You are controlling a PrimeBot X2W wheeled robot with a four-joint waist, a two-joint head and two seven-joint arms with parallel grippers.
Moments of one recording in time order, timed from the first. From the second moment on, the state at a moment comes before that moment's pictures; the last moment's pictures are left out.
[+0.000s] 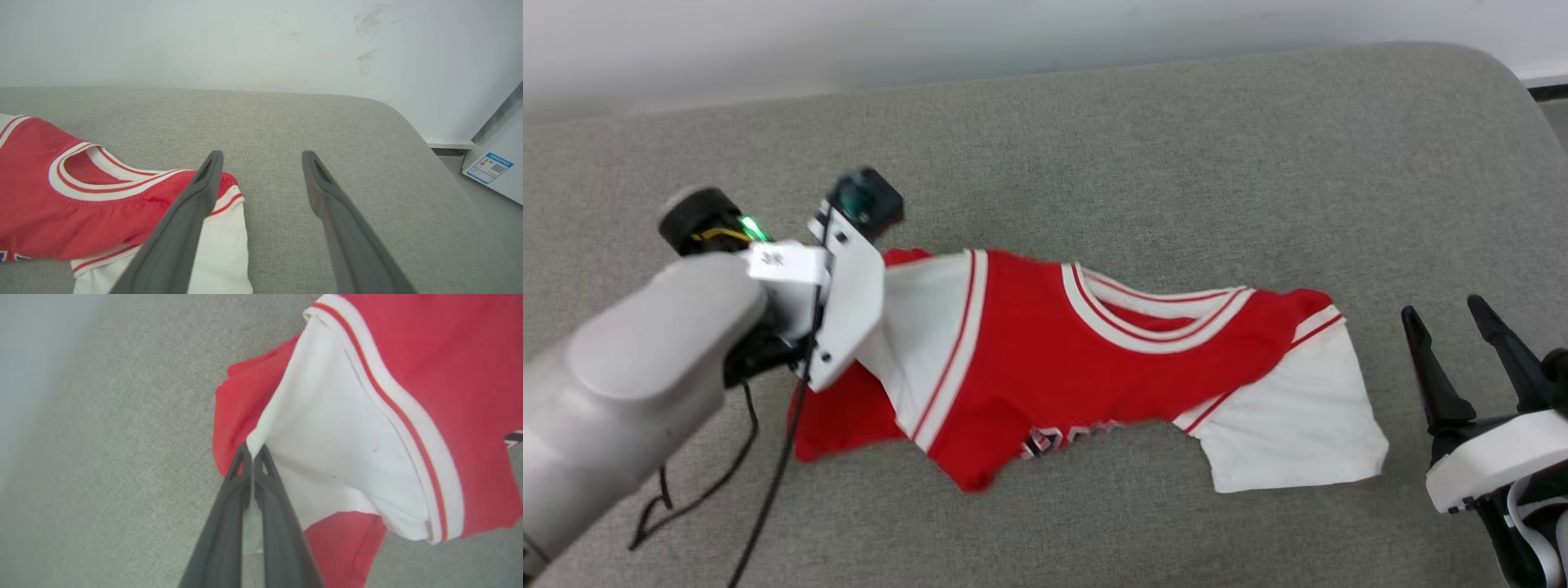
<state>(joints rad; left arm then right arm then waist) -1.09 0.68 -1.27 0.40 -0.88 -0.13 0.55 -0.14 -0.30 0.00 0.06 0.30 0.13 -0.03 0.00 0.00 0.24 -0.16</state>
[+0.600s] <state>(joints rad) -1.19 0.91 -1.16 0.57 -0.81 -0.03 0.32 -0.11 -0.28 -0.04 0.06 0.29 0.13 -0.05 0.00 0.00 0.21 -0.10</state>
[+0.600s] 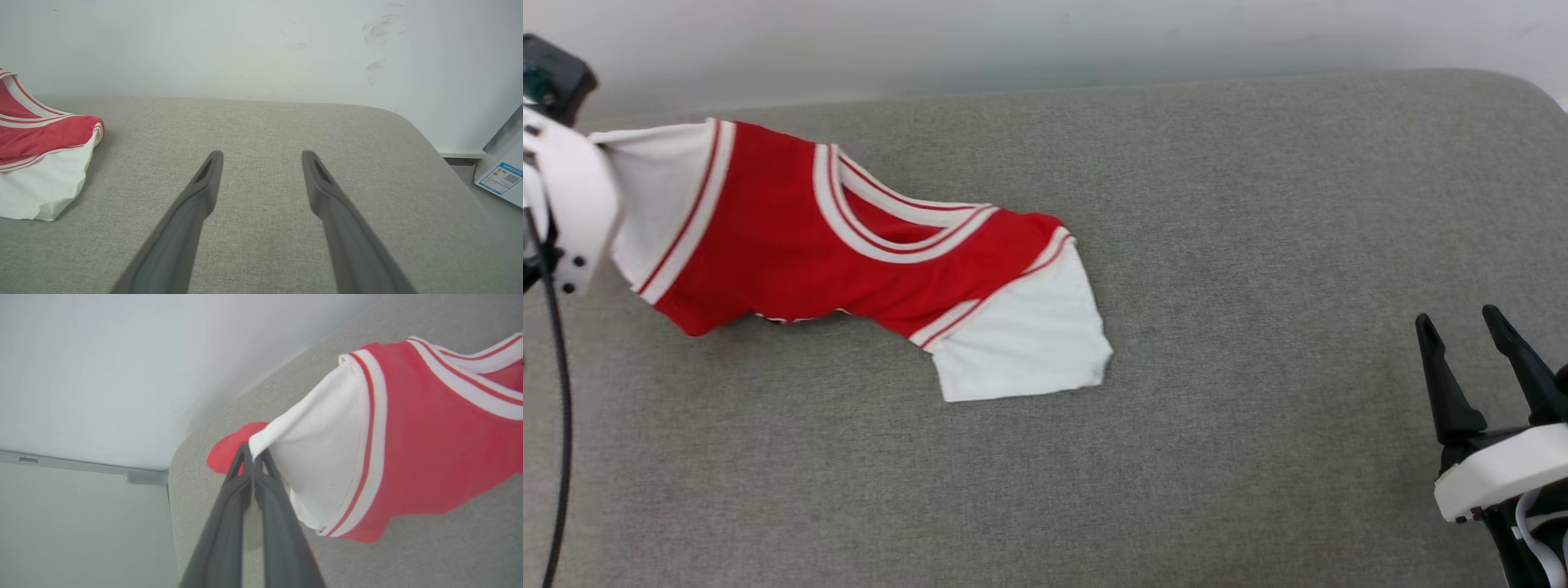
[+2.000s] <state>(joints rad) -0.45 0.69 -1.24 0.29 -0.88 0.13 0.04 0.00 -0.25 -0.07 0.07 0.29 0.13 -0.04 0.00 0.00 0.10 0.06</state>
